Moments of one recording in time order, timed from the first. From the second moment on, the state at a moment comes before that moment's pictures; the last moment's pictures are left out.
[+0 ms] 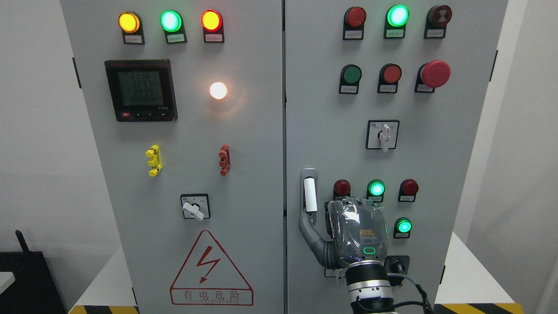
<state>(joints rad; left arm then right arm) 0.00 -0.05 0.00 0.05 0.11 -0.05 -0.06 -0.48 0.15 0.28 -1.75 1.45 0.25 0.03</state>
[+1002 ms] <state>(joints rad) 0.00 -0.05 0.00 0.05 0.11 -0.05 -0.06 -0.46 0.15 0.26 -1.77 1.44 0.25 0.03</state>
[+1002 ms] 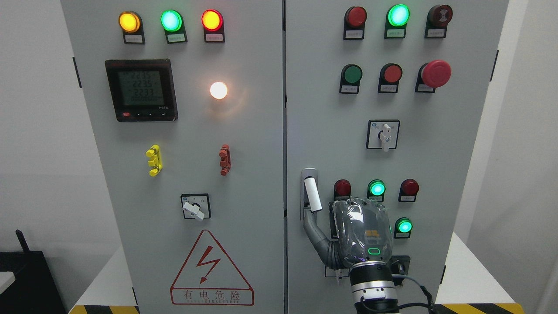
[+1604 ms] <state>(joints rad) 0.00 -0.05 0.00 0.05 0.11 -0.05 -0.06 -0.46 0.15 0.25 -1.78 1.44 0.25 0.03</state>
